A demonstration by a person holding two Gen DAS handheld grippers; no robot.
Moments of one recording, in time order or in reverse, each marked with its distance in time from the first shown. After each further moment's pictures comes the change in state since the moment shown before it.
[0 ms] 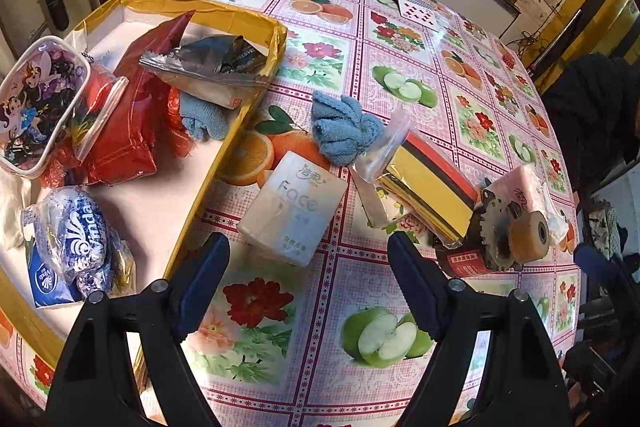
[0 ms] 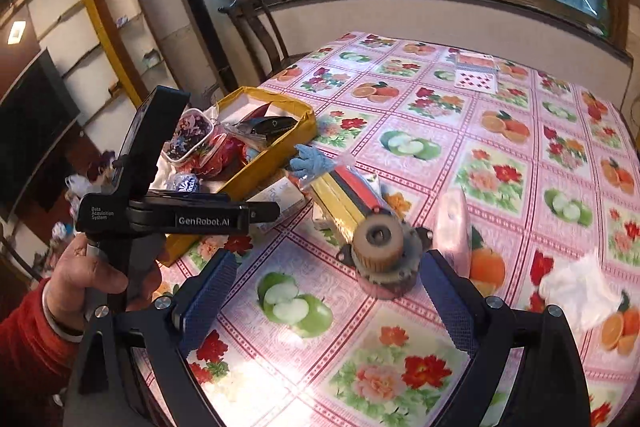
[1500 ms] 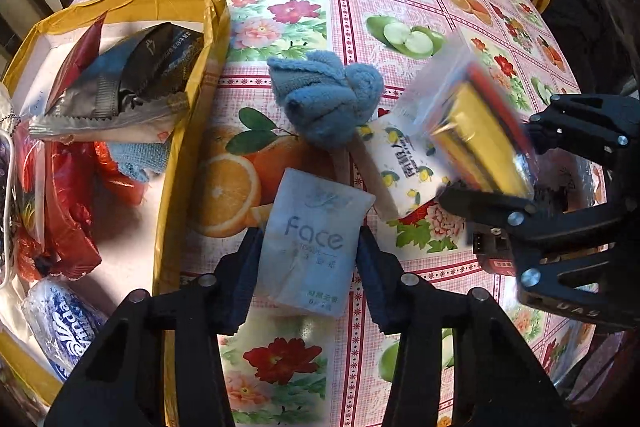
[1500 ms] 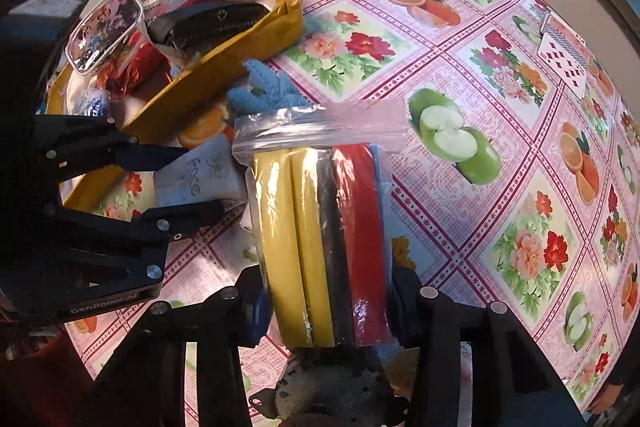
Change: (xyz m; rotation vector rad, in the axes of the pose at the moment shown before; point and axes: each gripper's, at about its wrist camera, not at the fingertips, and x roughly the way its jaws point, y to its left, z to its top) left arm 0.046 -0.008 0.045 0.210 0.188 0.045; right arm 0.150 -0.021 0.062 -0.222 0.482 -0.044
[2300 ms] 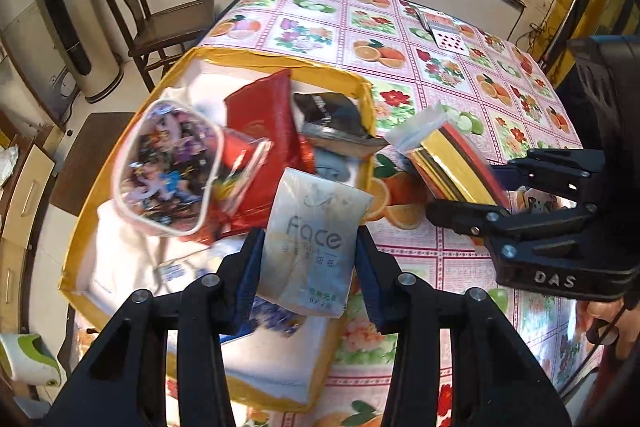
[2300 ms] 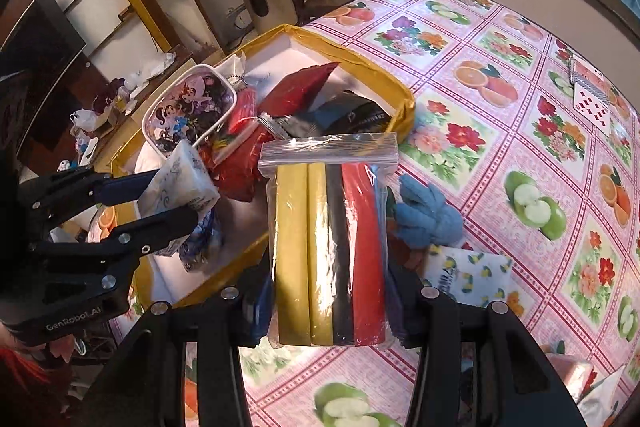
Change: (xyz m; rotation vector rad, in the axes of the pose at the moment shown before) left arm -0.099 0.084 -0.062 -0.113 -0.269 0.094; right arm -0.028 0.091 0.045 0.092 -0.213 0.122
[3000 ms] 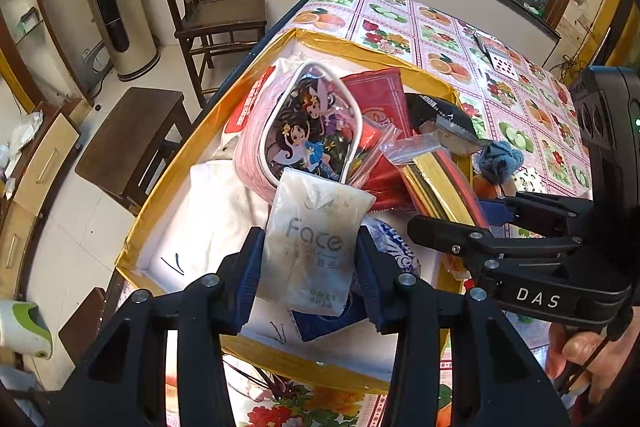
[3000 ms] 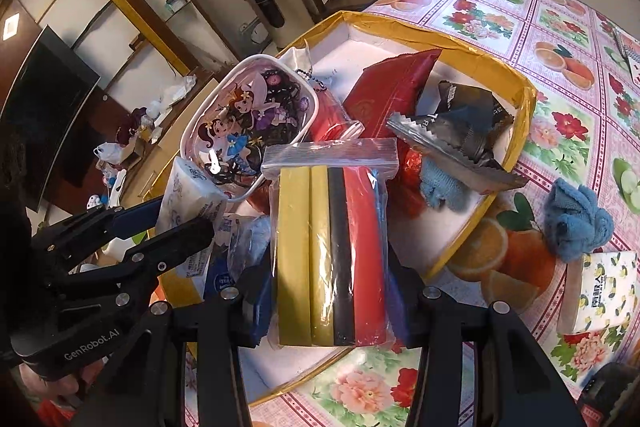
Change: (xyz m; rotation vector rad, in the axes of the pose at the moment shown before) left arm 0.001 0.080 -0.024 -0.111 -0.027 0.068; right arm 0.062 0.067 0.017 0.114 -0.028 0.135
